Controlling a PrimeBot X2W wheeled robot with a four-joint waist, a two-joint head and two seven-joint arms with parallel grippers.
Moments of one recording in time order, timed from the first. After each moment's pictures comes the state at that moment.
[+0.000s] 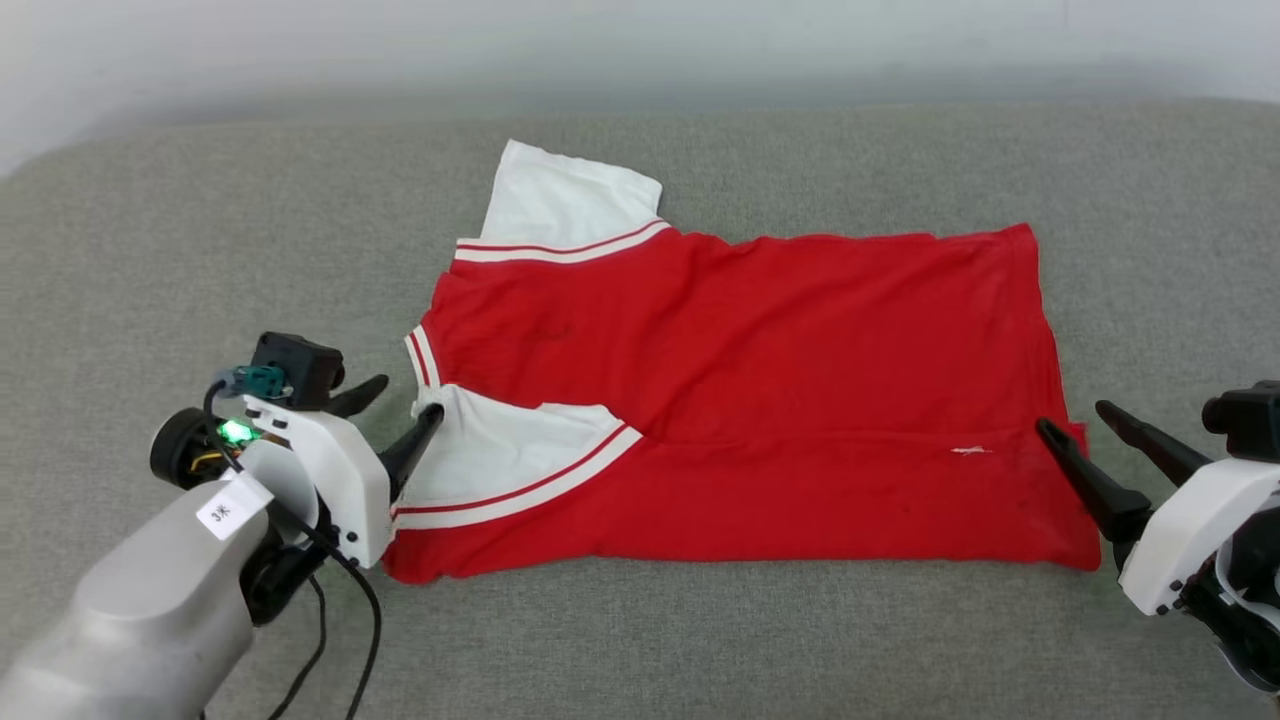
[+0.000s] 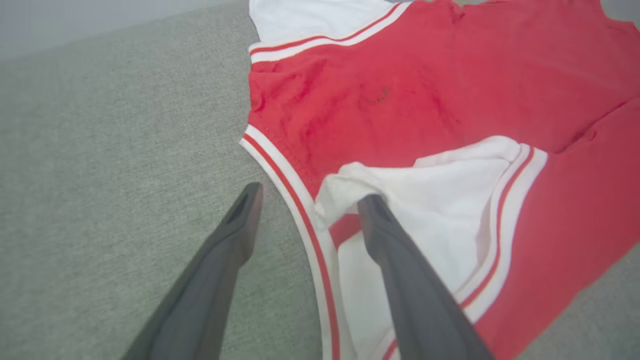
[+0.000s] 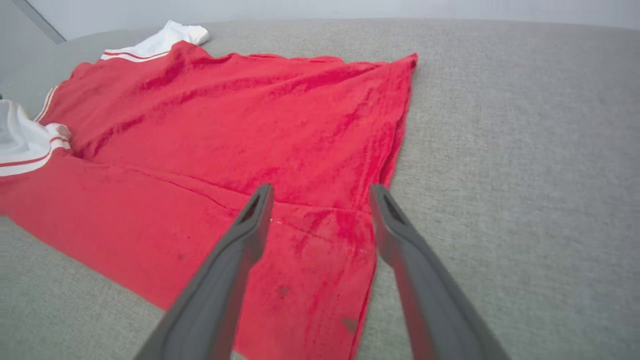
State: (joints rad) left arm -0.73 0.59 -0.99 0.65 -0.96 -0.13 -0.09; right arm -0.43 -0.67 0.62 0.42 0.91 0.13 -0.07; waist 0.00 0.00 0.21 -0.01
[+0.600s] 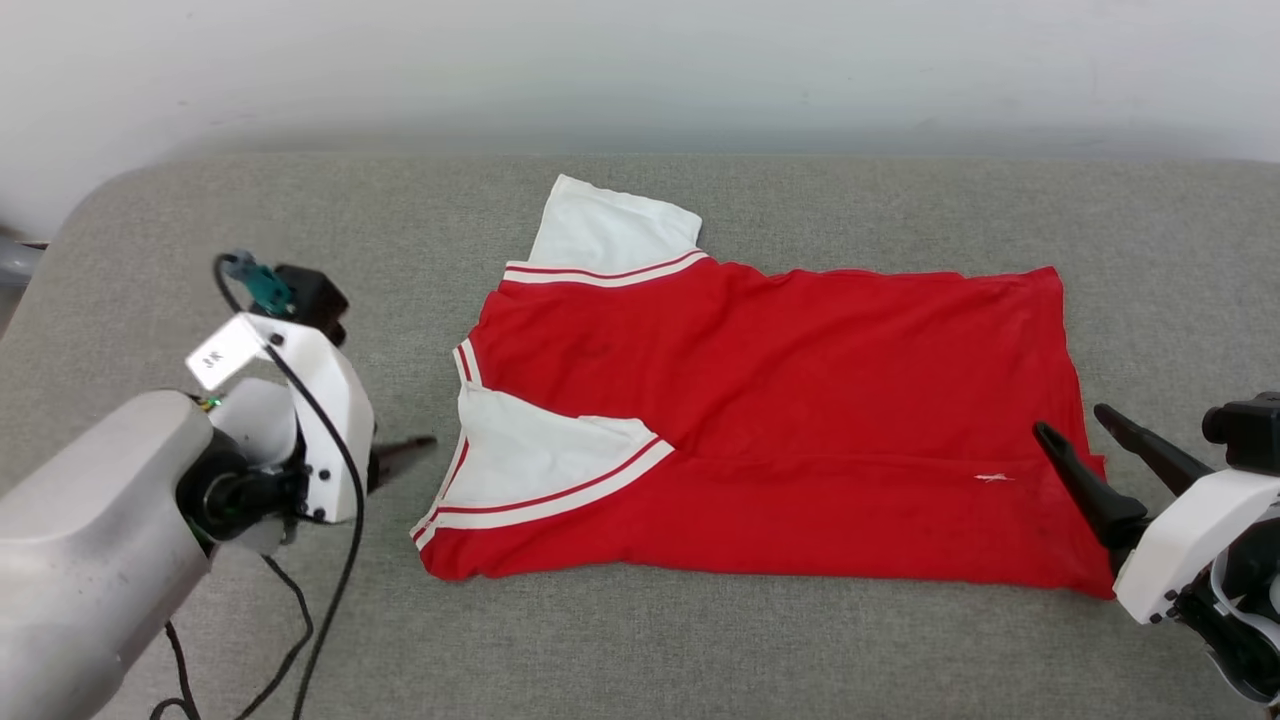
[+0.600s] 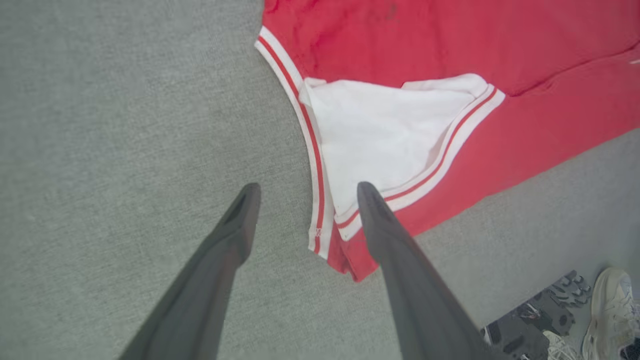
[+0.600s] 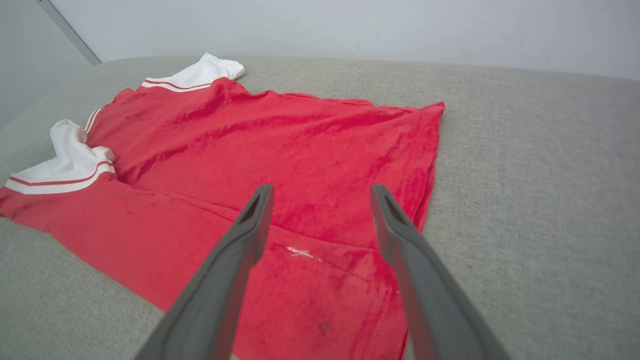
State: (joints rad) left arm -0.88 0.71 -1.06 0.49 -1.28 -0.11 0.53; right arm -0.38 -0.65 0.55 0.39 0.87 0.13 -0.08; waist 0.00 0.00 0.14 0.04
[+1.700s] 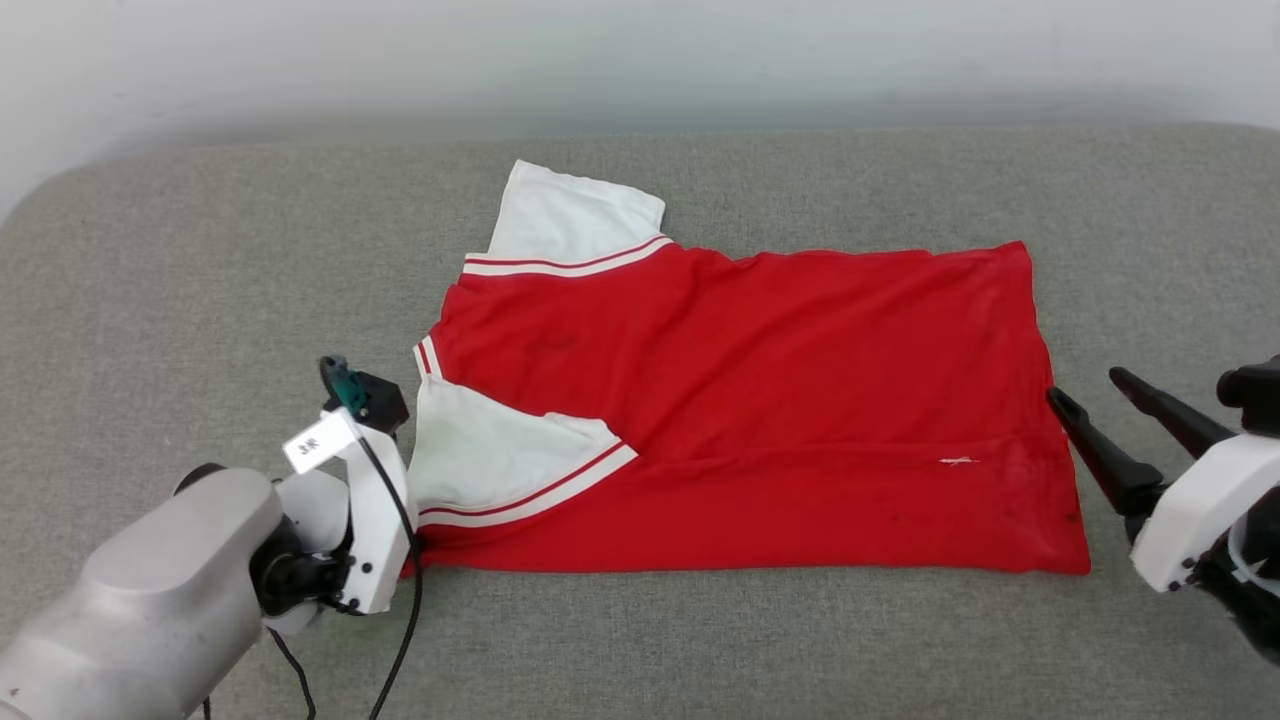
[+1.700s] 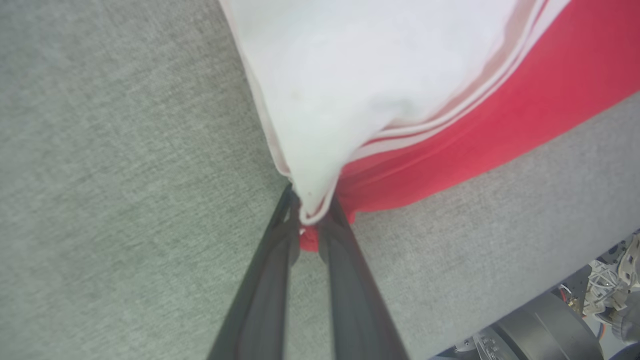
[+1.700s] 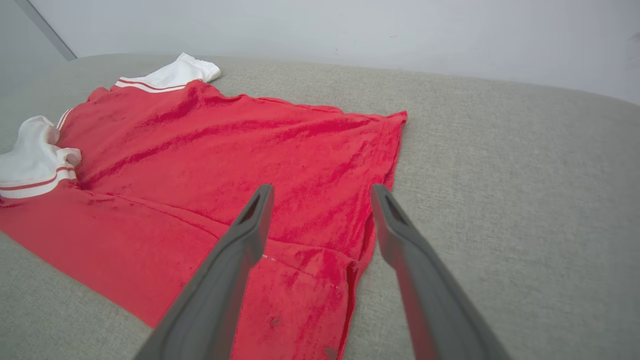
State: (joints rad) left arm -0.83 0.62 -1.21 0.62 -1.19 -0.12 0.61; right arm -0.43 -0.67 0.55 0.38 0.84 0.13 -0.06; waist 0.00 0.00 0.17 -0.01
